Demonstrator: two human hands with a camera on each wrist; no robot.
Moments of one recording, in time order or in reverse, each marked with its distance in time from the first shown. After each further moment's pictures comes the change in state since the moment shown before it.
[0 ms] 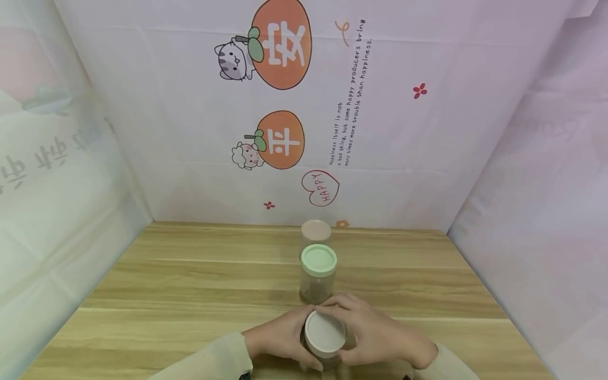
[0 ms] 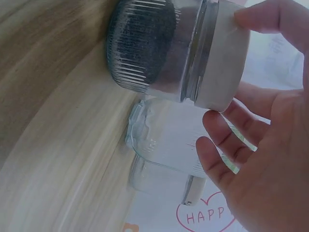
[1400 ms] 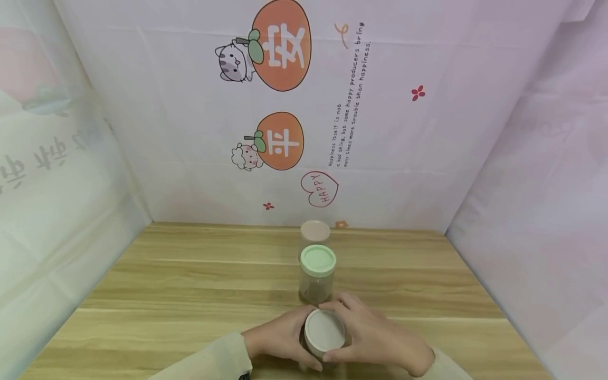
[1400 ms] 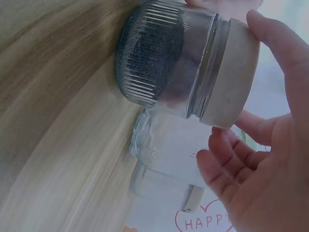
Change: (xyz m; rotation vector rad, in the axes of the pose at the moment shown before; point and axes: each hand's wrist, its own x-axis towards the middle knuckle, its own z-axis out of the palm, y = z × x) left_hand 0.000 -0.001 0.001 0.031 0.004 0.019; right_hand -0.005 -0.012 0.007 -0.048 0.083 0.160
